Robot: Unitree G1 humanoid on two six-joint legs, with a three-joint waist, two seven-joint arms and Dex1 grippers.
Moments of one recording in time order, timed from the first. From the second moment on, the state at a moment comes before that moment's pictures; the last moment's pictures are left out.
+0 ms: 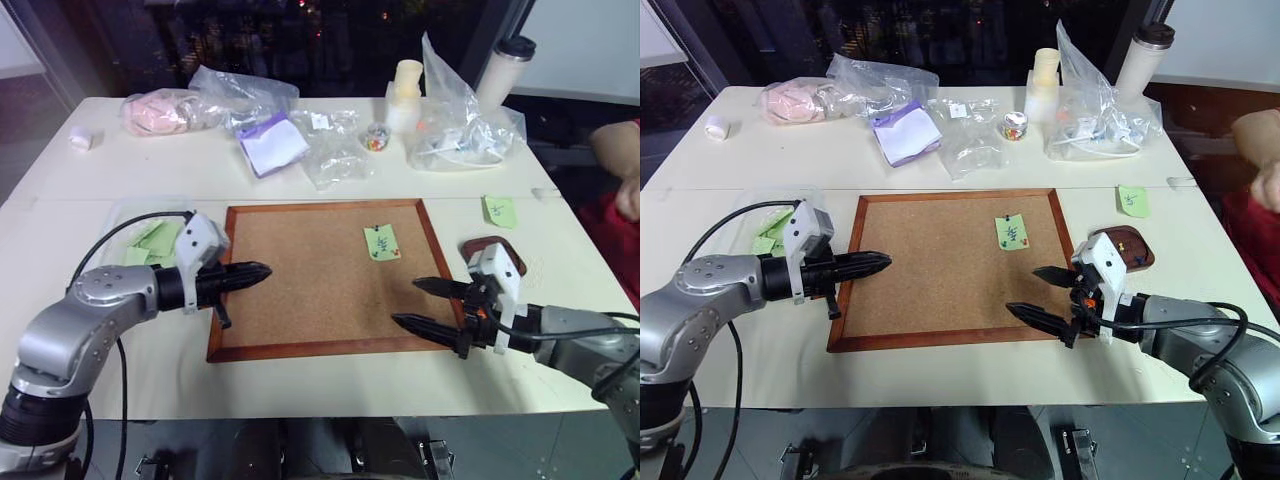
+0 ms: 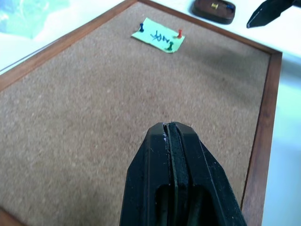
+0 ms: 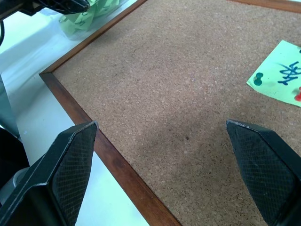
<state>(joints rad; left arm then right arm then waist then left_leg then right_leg) -0.20 0.78 0.11 -0.49 -0.62 0.83 -0.84 0.01 -0.83 -0.22 -0.60 0.88 0.87 0.69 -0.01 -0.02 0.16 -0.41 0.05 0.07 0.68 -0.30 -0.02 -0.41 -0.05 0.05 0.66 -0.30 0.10</state>
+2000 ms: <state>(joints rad) -0.41 0.70 -0.24 -0.08 -0.28 0.50 -1.04 -0.68 -0.48 0.10 0.51 0.19 0.19 0.81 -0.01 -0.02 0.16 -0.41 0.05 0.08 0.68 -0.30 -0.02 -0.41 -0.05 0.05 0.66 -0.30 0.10</state>
